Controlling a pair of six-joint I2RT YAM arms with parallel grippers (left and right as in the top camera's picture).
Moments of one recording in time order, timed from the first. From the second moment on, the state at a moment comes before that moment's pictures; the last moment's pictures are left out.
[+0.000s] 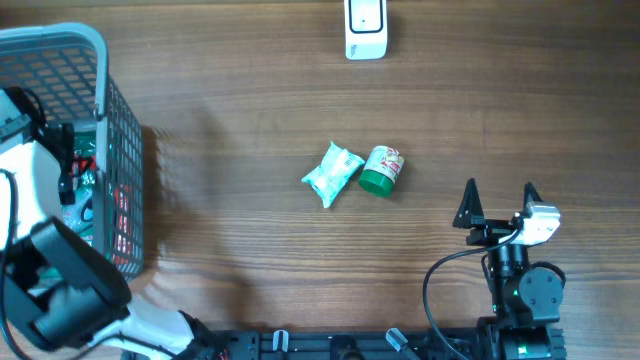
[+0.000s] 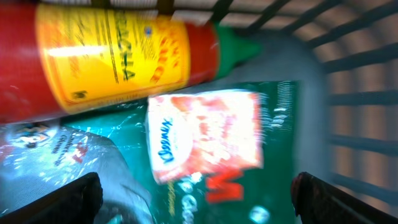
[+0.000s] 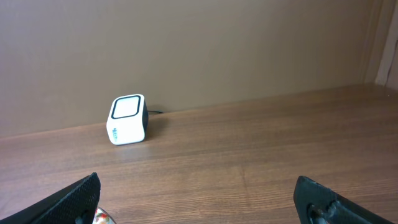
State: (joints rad) left arm 0.58 1.79 1.30 -0.66 -0.26 -1.03; right arm 0.05 0.02 0.01 0.01 0.08 0.14
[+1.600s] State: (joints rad) left arm -0.24 1.19 1.42 -1.03 0.03 -0.70; right arm 0.05 0.02 0.01 0.01 0.08 0.14
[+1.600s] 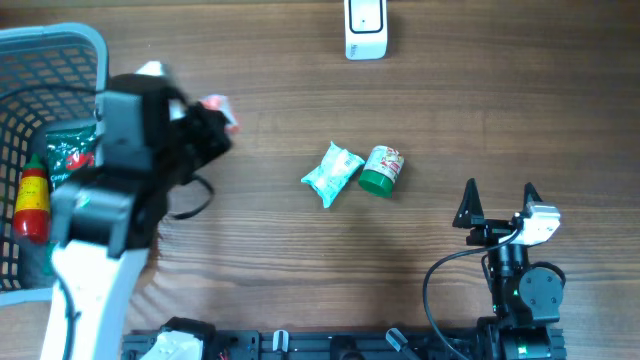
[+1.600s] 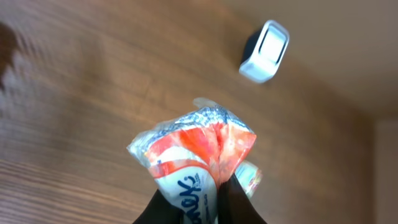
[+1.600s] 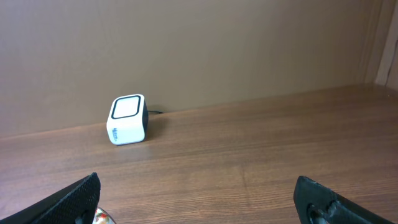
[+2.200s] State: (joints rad) left arm -0.34 1.55 1.41 -1.01 -0.09 -0.69; right arm 0.05 0.02 0.01 0.01 0.08 0.14
